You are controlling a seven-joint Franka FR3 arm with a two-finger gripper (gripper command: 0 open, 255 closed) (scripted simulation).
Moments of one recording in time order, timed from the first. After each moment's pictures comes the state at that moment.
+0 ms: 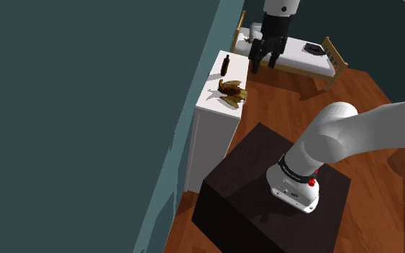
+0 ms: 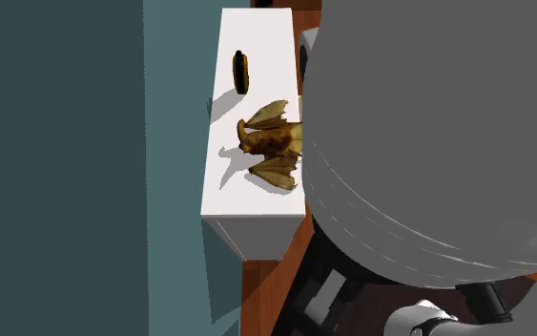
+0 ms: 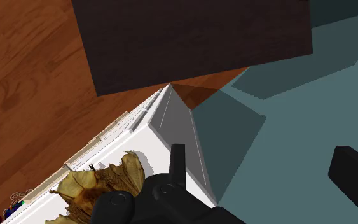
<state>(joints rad) -0.02 -0.77 -0.04 -2.40 0.00 1.50 0.17</state>
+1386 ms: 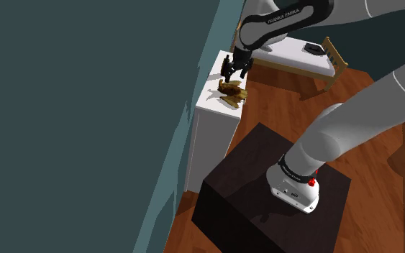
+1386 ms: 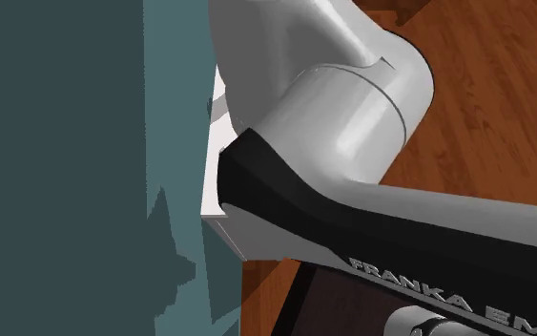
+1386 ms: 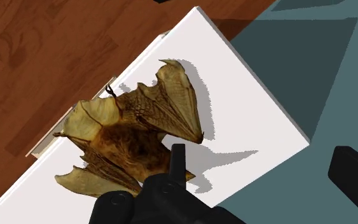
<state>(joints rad) -0.10 -0.29 -0.17 -2.49 -0.12 2.23 0.09</state>
